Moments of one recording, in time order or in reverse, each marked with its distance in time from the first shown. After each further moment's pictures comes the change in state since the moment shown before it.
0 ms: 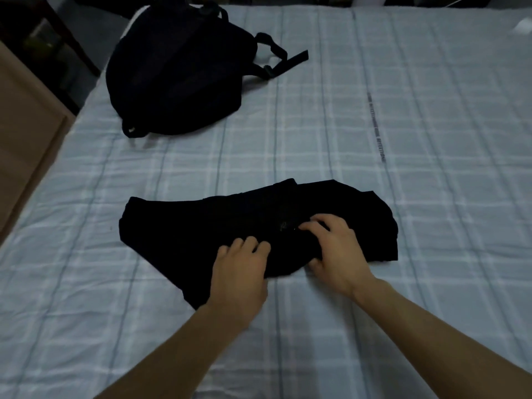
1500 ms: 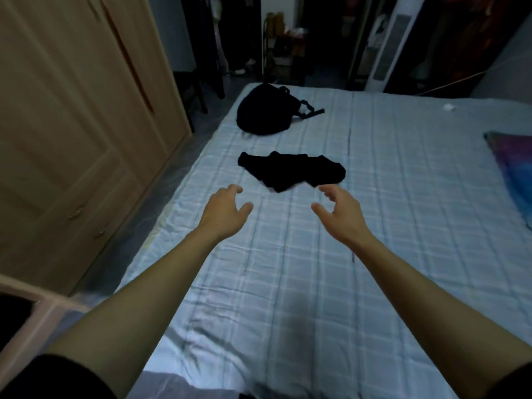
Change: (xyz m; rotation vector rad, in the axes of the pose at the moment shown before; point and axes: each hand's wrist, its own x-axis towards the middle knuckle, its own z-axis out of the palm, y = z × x) left_hand -0.571 0.129 -0.255 -0.557 0.278 -0.375; right_hand -0.531 -0.225 -0.279 0.418 0.162 -0.031
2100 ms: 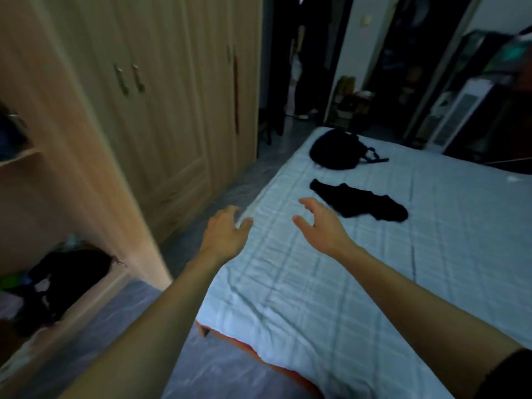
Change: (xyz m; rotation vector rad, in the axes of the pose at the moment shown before) left_hand -0.232 -0.178 -0.172 -0.128 0.269 -0.166; right_hand -0.146 -0.247 0.158 -0.059 -0.231 -0.306
